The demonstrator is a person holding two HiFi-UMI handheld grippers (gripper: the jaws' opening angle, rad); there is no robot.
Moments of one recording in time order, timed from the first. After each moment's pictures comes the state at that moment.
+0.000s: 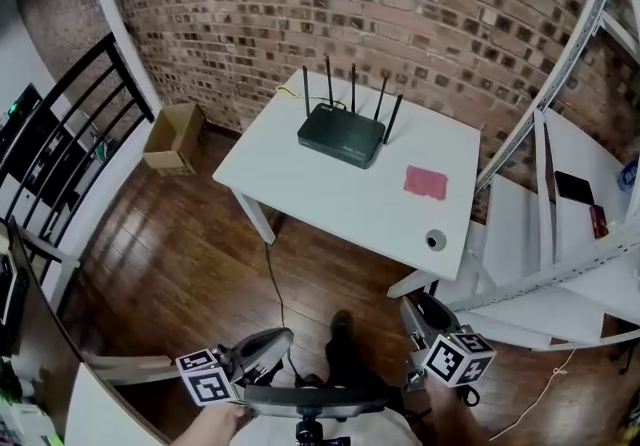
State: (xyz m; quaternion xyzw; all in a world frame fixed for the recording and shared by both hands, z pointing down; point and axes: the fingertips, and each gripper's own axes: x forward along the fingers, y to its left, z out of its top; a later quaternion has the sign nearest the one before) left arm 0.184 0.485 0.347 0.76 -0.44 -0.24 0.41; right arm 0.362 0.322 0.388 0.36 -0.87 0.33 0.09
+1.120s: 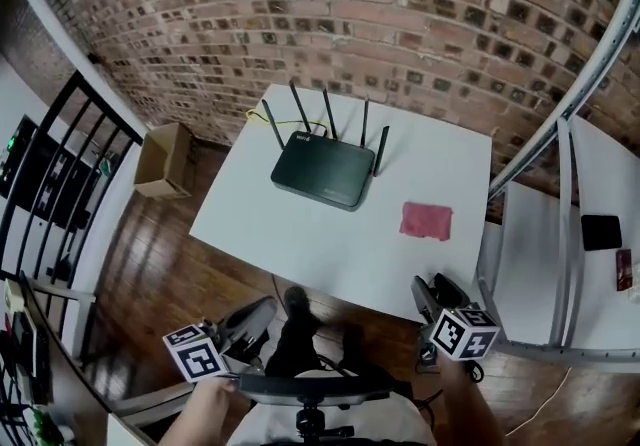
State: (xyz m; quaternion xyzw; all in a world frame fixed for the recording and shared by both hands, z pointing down) left arm 0.092 0.202 0.358 0.75 -0.49 -0.15 0.42; right arm 0.343 0.055 0.458 0.41 -0.83 0.35 0.12
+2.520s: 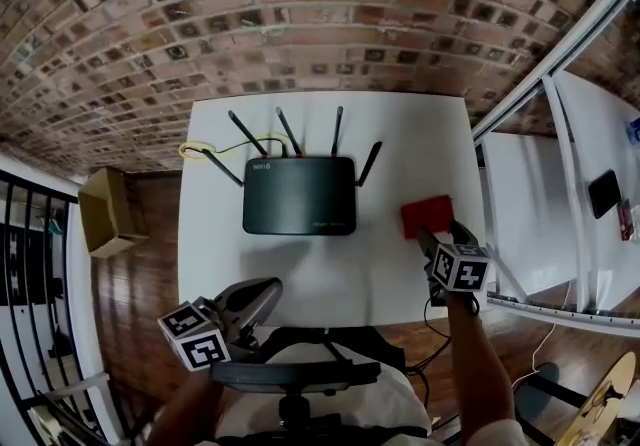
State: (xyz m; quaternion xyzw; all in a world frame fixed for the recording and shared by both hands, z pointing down) left arm -0.006 -0.011 0.399 0.86 -0.31 0.00 0.42; right arm 0.311 -0.117 0.559 0.59 -0.70 0.33 0.25
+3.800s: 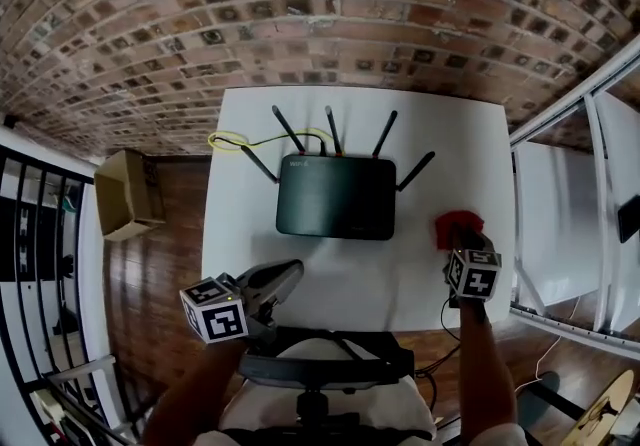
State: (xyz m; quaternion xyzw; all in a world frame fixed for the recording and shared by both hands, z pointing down) left arm -0.058 -0.052 0.441 0.83 -0.31 0.00 0.47; right arm 0.274 -0.142 0.576 0.60 -0.69 0.26 0.32
